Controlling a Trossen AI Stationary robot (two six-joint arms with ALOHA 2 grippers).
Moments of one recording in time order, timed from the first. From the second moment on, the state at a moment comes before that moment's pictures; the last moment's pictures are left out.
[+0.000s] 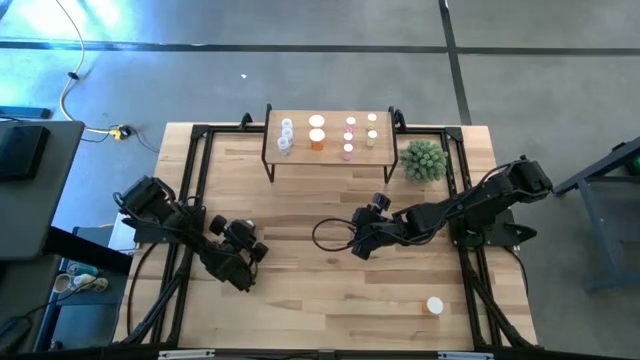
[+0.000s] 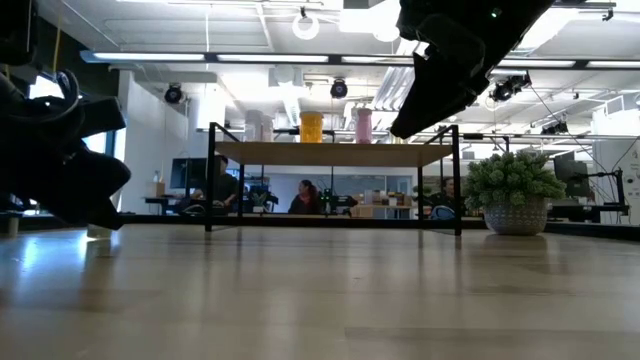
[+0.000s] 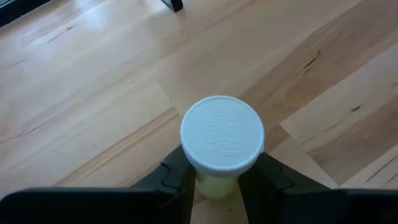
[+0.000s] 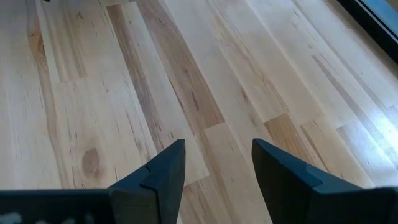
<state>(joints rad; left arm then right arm) -0.55 1.76 0.67 -0.84 -0.85 -1.75 0.30 1.52 0.96 -0.38 0.55 0.47</state>
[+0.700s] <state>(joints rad) -0.53 1.45 0.67 -0.33 -0.66 -0.91 0.30 1.52 0.97 -0.15 0.38 0.40</state>
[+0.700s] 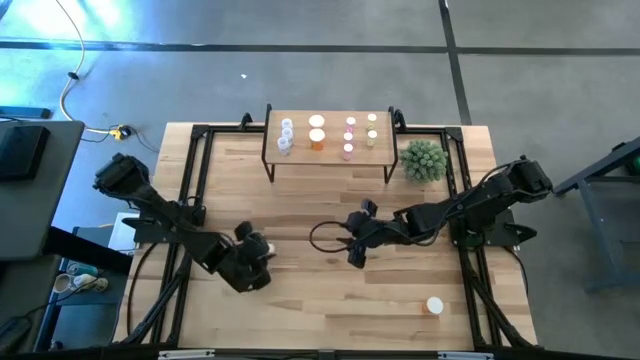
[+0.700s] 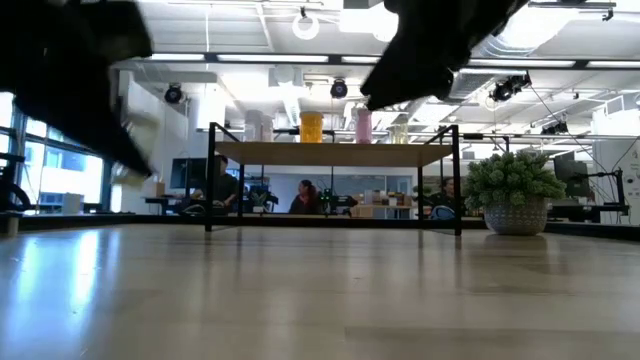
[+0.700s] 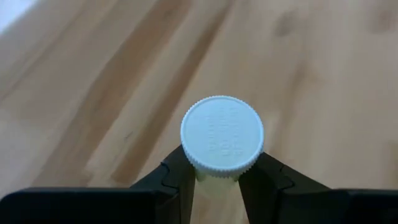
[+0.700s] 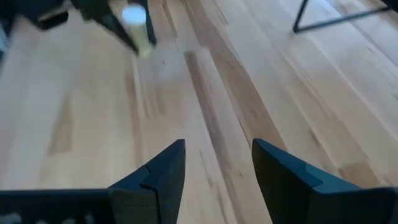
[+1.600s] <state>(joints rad) -0.17 1.44 0.67 0.17 -0.31 -0.15 0.14 1.52 1.13 0.05 0.16 0.04</state>
